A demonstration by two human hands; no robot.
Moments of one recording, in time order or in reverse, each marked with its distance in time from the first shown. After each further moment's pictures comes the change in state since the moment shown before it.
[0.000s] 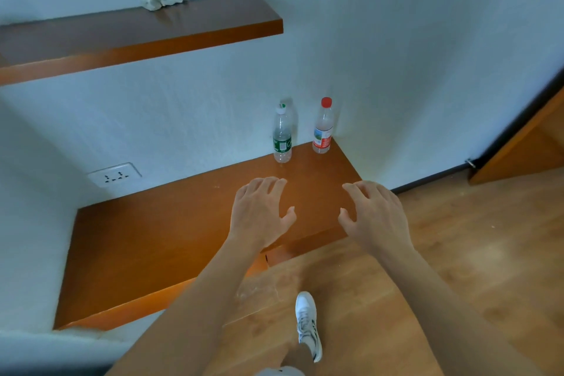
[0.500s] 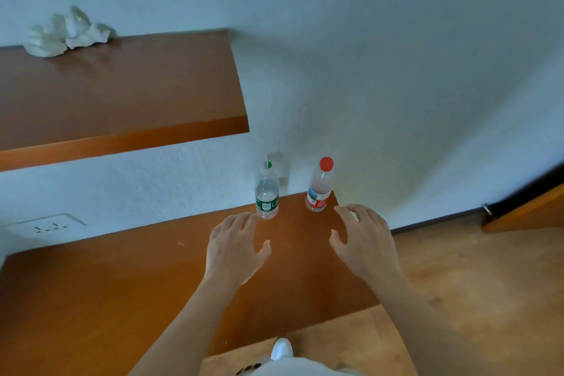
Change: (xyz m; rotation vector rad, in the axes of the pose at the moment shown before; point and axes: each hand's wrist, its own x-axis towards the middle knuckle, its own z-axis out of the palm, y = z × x) left_hand 0.176 -0.026 0.077 -0.057 -0.080 -0.254; right_hand 0.228 0.071 0.079 0.042 -0.090 -0.098
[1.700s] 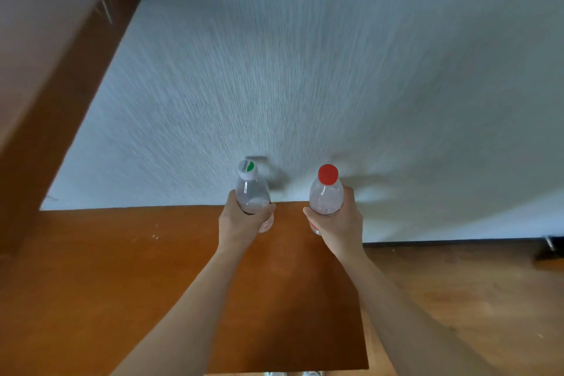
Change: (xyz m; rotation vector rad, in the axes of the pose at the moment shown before) left_hand 0.126 0.039 0.079 -0.920 0.060 -0.742; right_hand 0.149 0.030 0.115 0.858 -0.183 0.249
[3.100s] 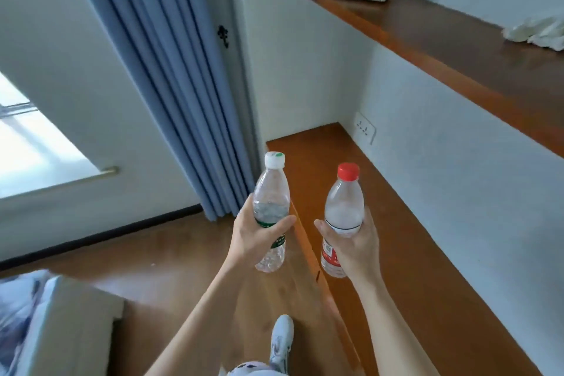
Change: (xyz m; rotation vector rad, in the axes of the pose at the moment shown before) left_hand -0.338 -0.089 -0.194 -0.366 1.060 -0.067; right_hand -0.255 -0.150 0.094 0.213 -1.082 -0.695
